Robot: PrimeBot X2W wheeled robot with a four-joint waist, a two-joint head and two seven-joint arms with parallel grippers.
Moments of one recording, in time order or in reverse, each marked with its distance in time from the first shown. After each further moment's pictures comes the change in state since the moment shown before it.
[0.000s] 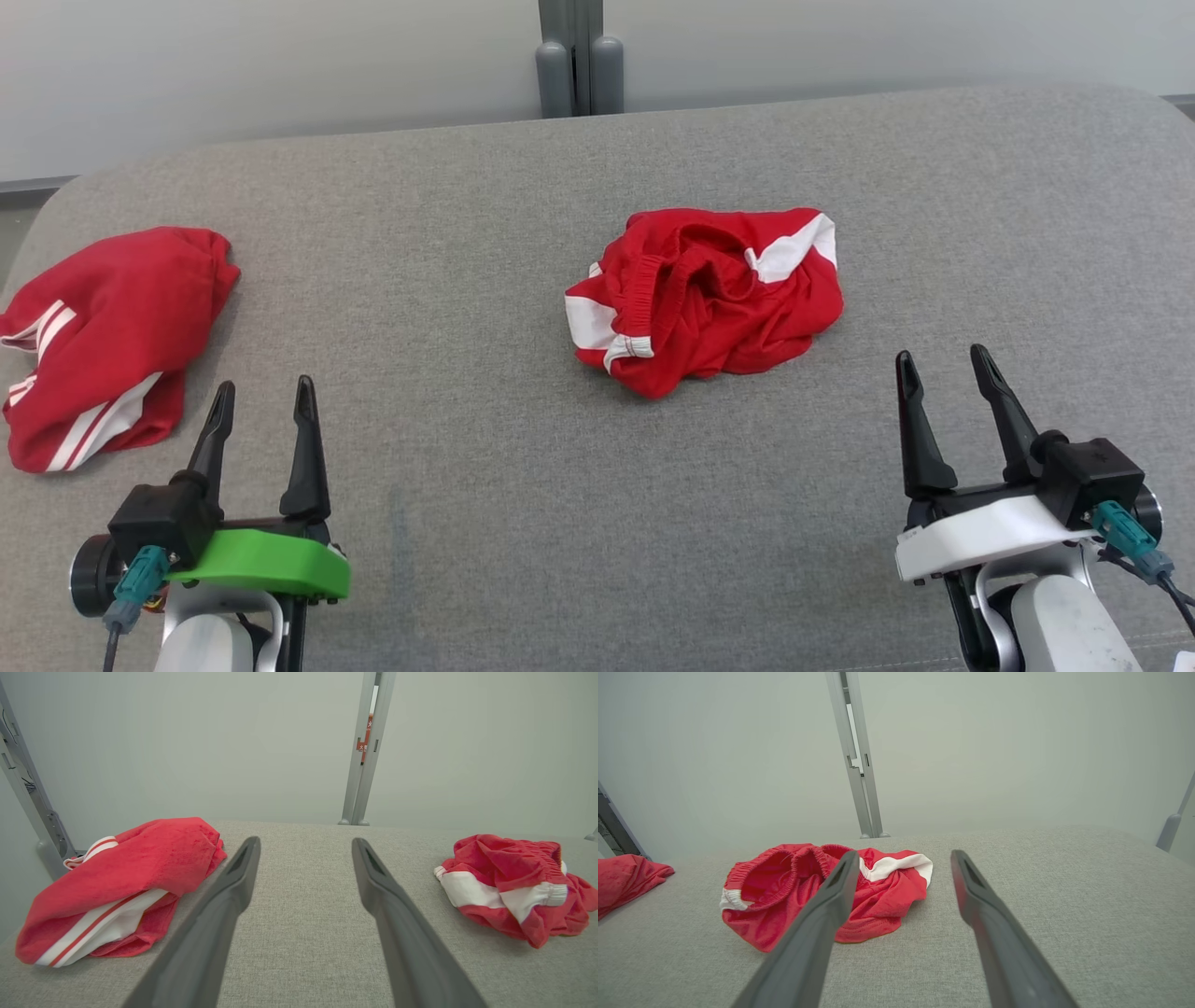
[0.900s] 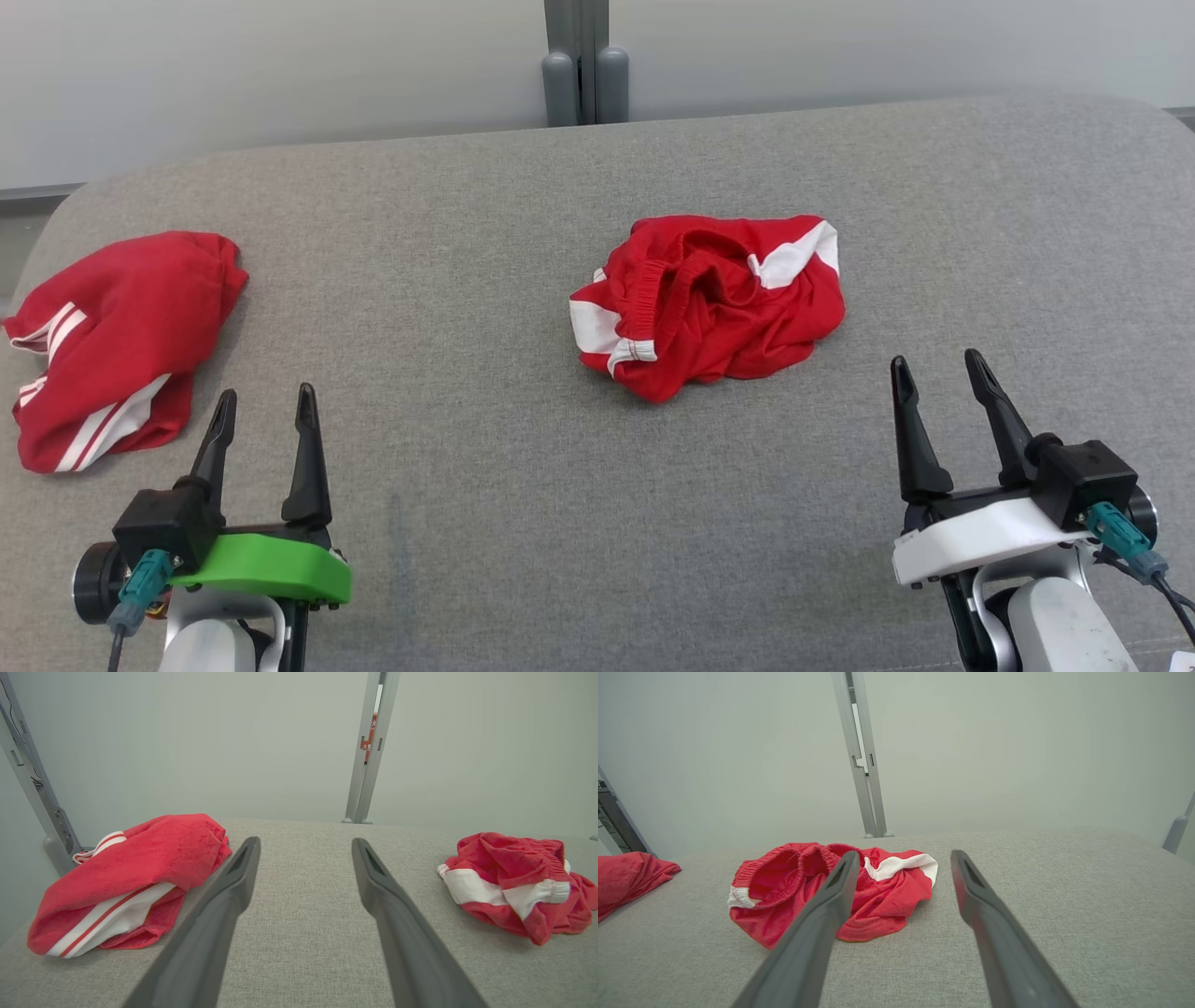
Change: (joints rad) left arm 0.003 -0.008 0.007 0.016 0.009 0.000 0.000; right arm 0.000 -0.004 0.010 0.012 0.003 0.000 0.000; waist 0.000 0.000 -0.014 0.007
